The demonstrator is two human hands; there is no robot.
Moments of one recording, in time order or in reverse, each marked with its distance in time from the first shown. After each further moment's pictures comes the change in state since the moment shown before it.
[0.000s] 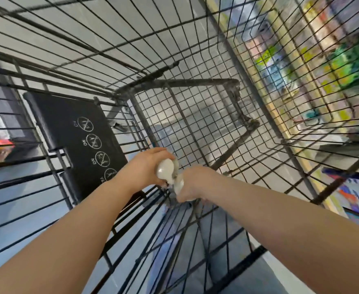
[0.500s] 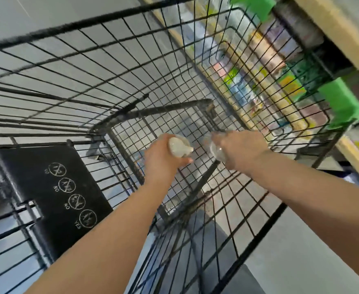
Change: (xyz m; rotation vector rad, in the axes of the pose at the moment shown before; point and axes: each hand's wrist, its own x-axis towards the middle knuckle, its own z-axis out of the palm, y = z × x) left_hand 0.066 0.109 -0.014 -0.465 0.450 -0.178; right_hand -0.071 0.115 -0.066 -0.278 0.545 0.237
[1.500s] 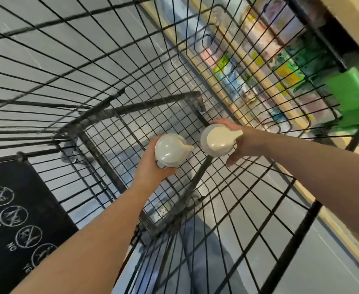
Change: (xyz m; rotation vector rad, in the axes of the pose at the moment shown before) left_hand 0.054 -0.050 0.052 -0.294 -0.228 -0.035; right_hand 0.085 0.076 0.065 0.966 -0.214 0.012
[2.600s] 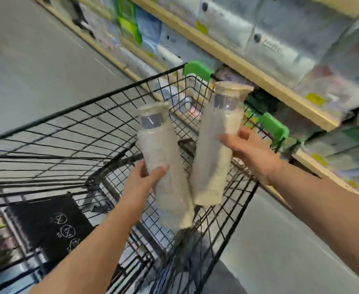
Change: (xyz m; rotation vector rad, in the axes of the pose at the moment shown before) left_hand -0.119 0.117 -0.042 -0.312 -0.025 0.110; right_hand -0.160 -0.050 -0.003 0.844 0.491 -0.415
